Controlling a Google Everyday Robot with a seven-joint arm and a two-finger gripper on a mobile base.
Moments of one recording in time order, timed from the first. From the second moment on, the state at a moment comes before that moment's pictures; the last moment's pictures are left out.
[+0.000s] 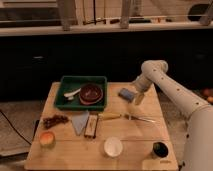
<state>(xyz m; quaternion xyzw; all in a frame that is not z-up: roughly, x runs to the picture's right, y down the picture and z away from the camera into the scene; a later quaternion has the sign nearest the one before) 0.195 0.044 0.900 -0.27 -0.13 0.02 0.95</state>
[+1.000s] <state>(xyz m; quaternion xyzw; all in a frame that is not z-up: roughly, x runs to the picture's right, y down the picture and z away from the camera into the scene) 0.196 0.043 0.940 -0.27 -0.12 0.29 0.91</state>
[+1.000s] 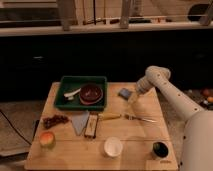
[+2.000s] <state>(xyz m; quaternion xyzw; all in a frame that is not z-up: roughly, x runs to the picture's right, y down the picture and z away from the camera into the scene) 0.177 0.055 0.990 -0.29 -0.11 0.28 0.91</state>
